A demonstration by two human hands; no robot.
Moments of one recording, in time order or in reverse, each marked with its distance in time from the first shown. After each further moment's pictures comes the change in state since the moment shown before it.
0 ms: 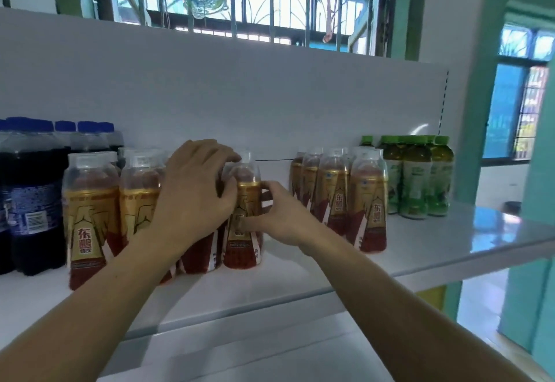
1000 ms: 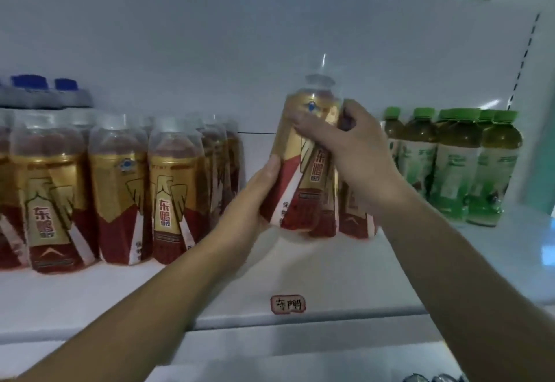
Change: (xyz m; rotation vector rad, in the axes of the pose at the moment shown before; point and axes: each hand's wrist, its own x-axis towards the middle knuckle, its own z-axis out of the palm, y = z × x) left_hand 0.006 0.113 0.130 -1.310 -0.295 -0.694; right_hand 0.037 0.075 -0.132 0.358 0.283 -0.183
